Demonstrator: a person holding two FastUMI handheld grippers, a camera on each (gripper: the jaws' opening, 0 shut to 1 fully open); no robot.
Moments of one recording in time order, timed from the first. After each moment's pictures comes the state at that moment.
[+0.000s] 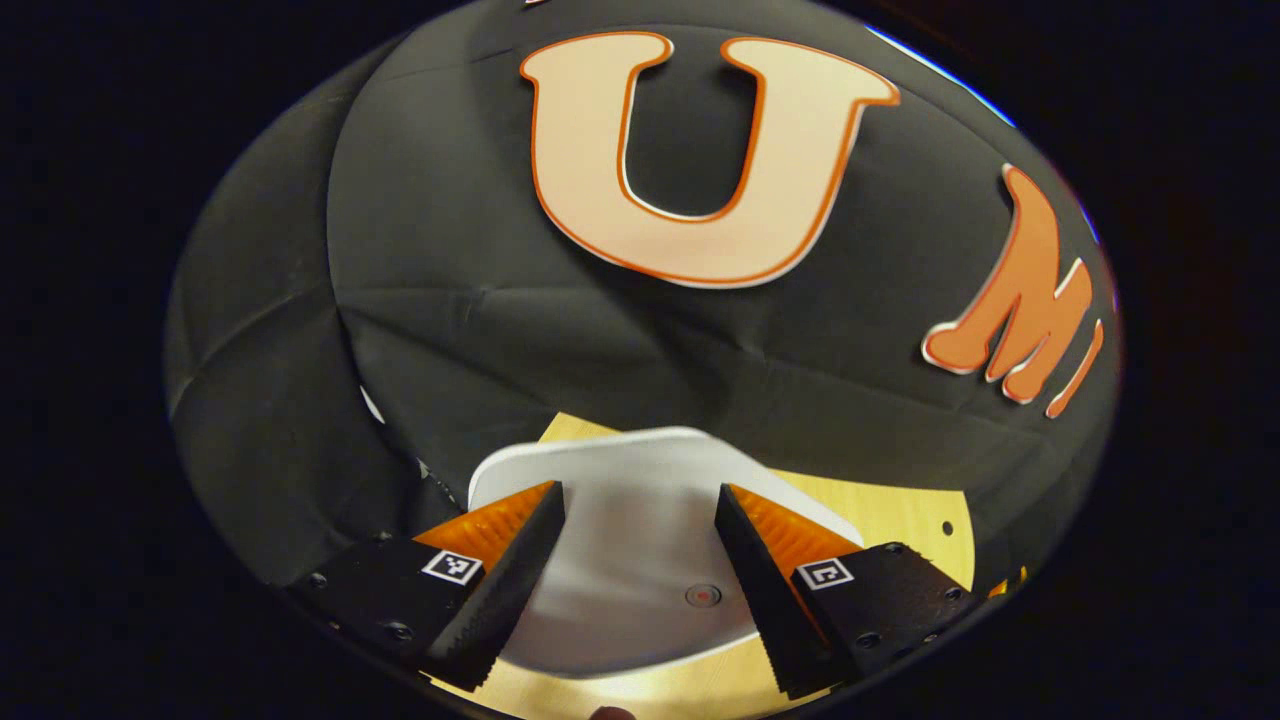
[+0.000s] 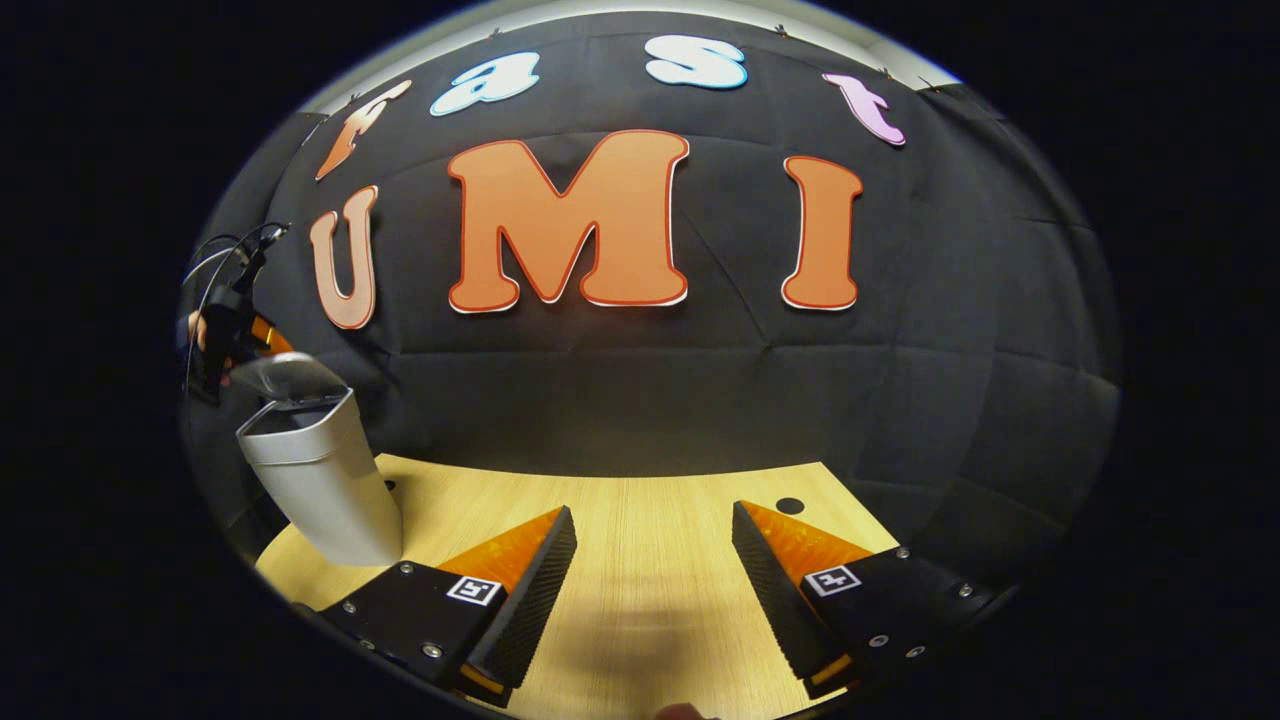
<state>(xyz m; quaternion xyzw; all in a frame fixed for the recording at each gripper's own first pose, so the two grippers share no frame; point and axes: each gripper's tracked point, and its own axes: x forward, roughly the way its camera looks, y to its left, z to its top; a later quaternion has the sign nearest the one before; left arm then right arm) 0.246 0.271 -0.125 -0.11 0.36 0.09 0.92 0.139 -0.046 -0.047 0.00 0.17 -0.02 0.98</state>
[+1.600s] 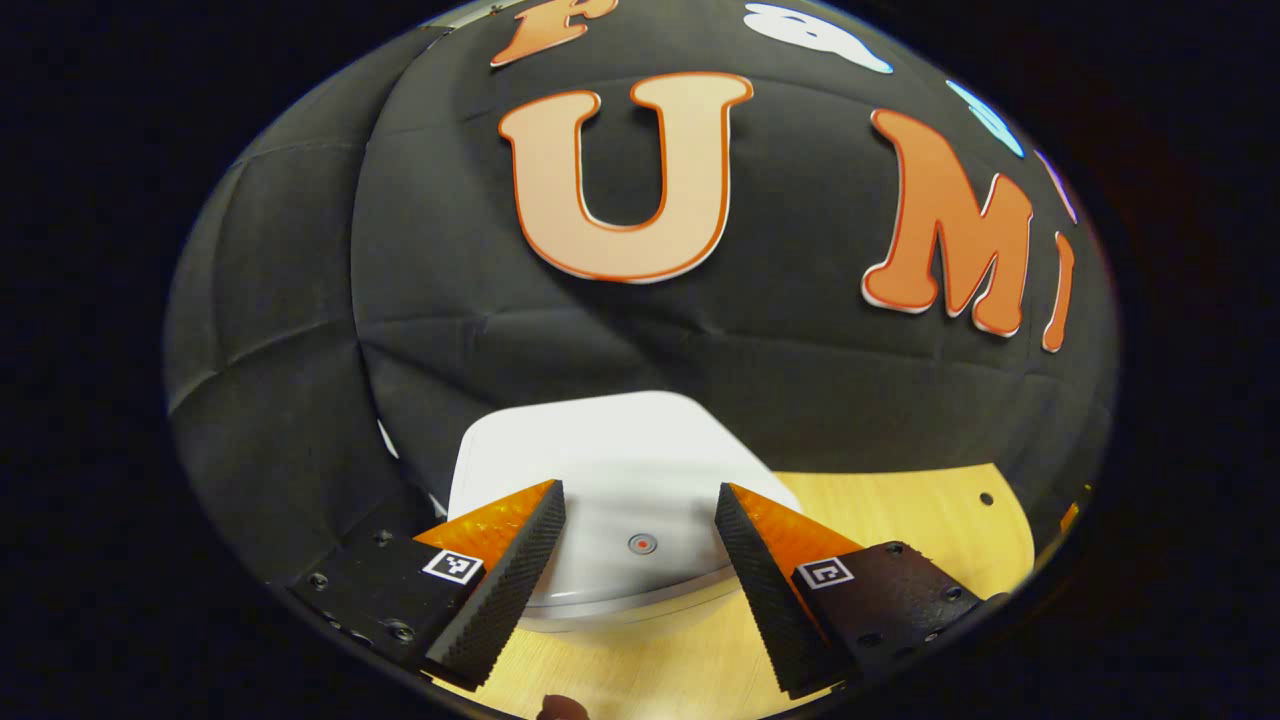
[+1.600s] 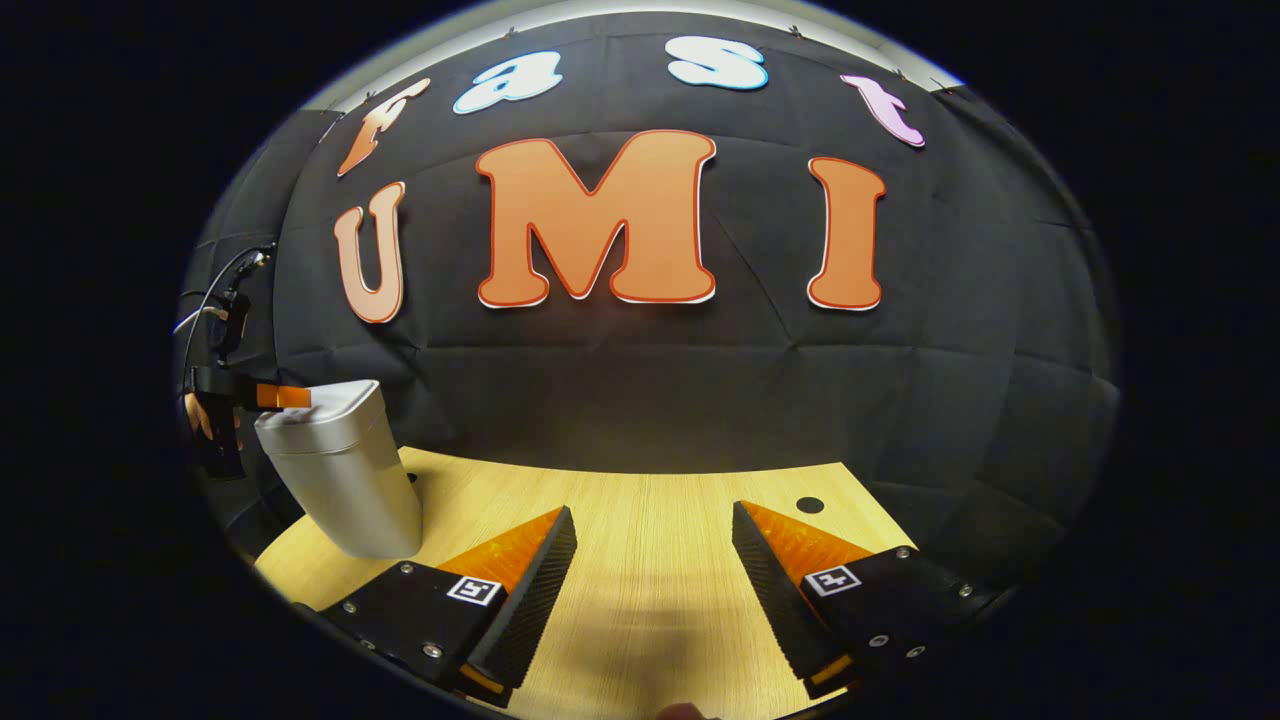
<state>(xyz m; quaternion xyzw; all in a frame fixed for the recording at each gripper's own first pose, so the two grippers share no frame) 0.204 0.231 -0.130 -0.04 0.24 0.09 0.97 0.130 -0.037 -0.042 0.00 0.17 0.00 0.99</state>
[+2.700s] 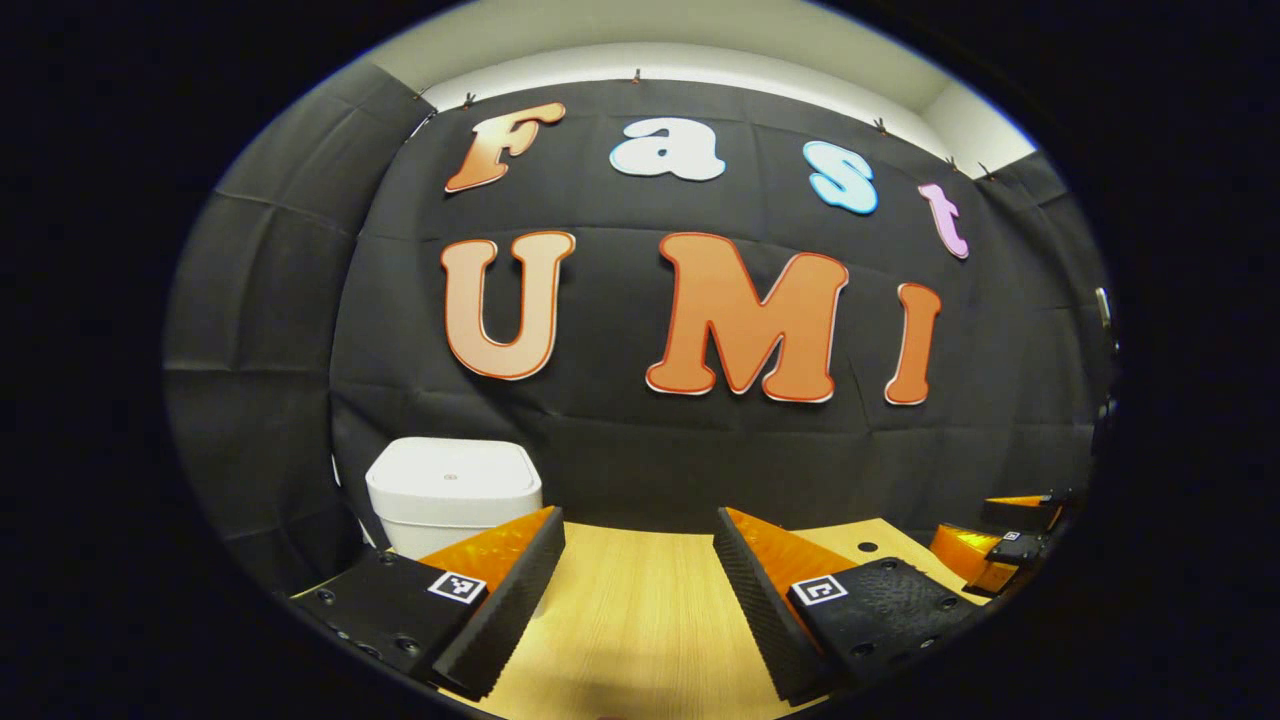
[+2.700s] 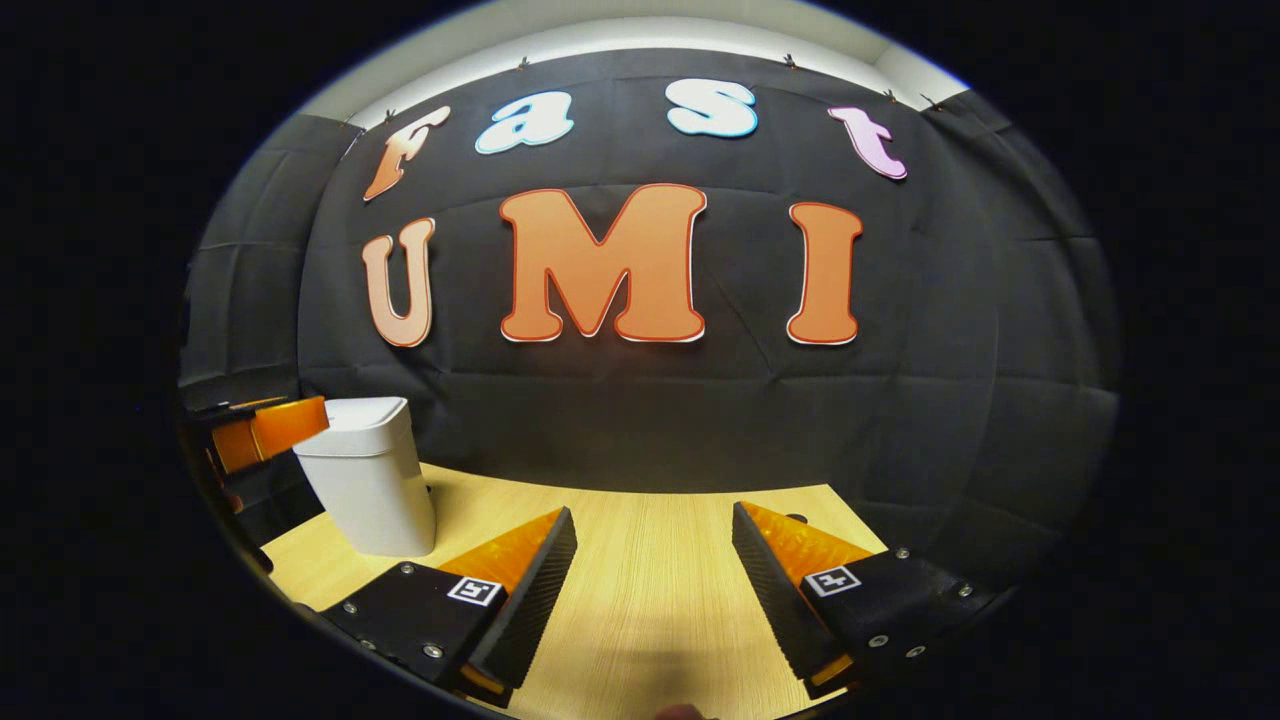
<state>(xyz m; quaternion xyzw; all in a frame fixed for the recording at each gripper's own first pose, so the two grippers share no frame) 0.047 0.002 -0.052 -0.05 0.08 0.00 1.00 0.063 -0.046 -0.019 -0.01 0.11 0.02 0.99</state>
